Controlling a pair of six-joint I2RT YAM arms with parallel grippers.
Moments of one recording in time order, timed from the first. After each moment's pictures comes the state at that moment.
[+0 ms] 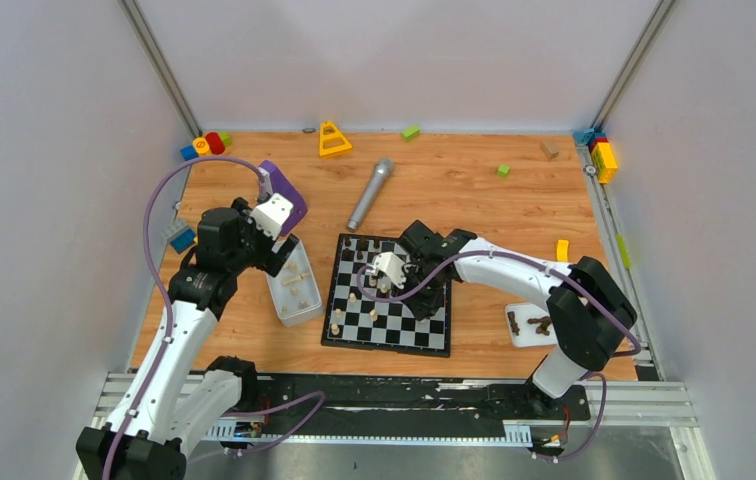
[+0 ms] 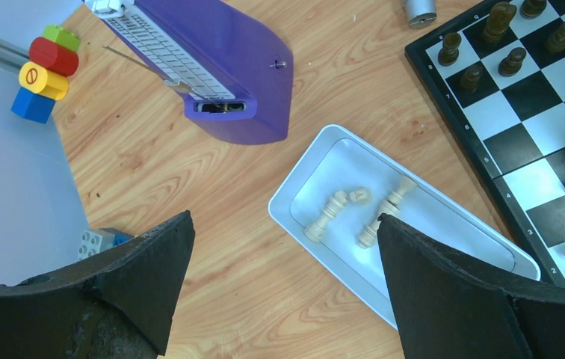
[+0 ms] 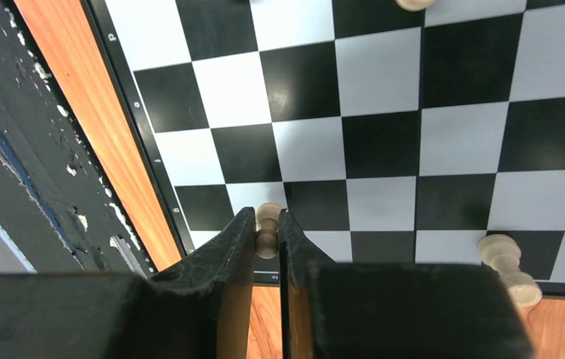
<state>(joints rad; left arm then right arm) -0.18 0.83 0.78 -0.48 0.11 0.47 0.81 1.64 1.09 -0.77 -0.34 -0.43</state>
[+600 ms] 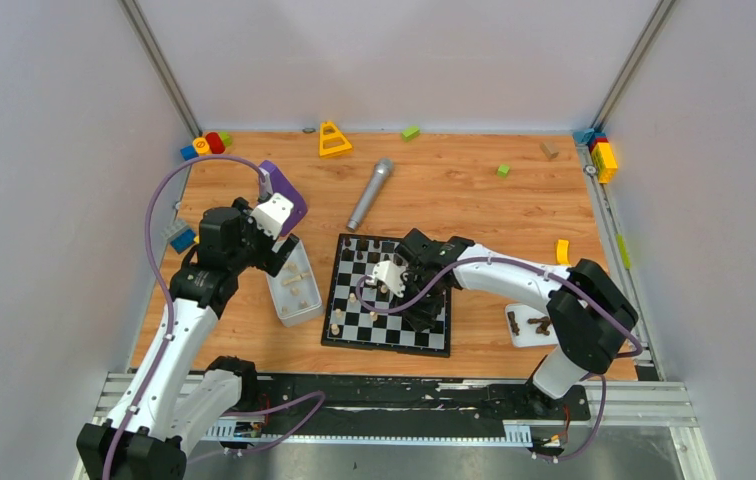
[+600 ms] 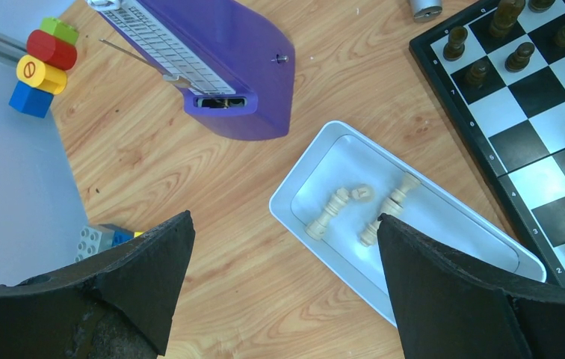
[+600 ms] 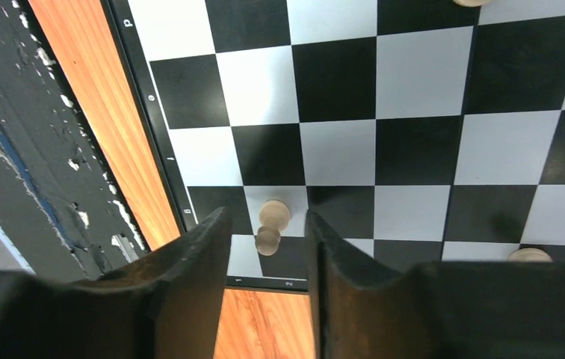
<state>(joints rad) -0.18 0.85 0.78 -0.48 0.10 0.47 0.85 1.61 1.04 -0.75 -0.34 -0.43</state>
